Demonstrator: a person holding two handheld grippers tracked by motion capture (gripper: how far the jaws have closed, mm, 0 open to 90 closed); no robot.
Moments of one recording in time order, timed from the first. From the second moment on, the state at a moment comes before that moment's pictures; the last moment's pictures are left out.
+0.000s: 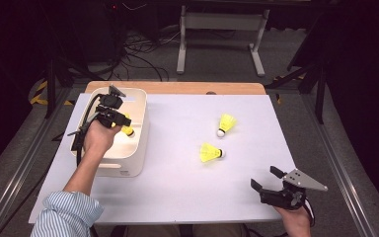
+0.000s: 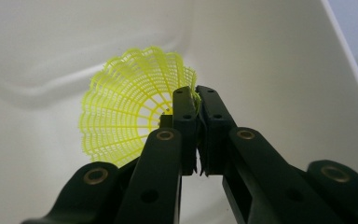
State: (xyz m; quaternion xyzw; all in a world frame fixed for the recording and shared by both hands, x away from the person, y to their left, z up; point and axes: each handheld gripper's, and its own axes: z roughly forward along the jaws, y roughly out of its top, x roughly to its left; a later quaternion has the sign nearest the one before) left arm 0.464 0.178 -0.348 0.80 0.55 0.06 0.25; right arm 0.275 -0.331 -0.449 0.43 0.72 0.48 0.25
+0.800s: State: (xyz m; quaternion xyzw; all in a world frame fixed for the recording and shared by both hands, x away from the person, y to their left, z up) left arm 0.456 0.184 -0.338 0.79 0.56 0.07 0.25; right arm 0.276 -0.330 -0.450 0.43 0.73 0.48 0.25
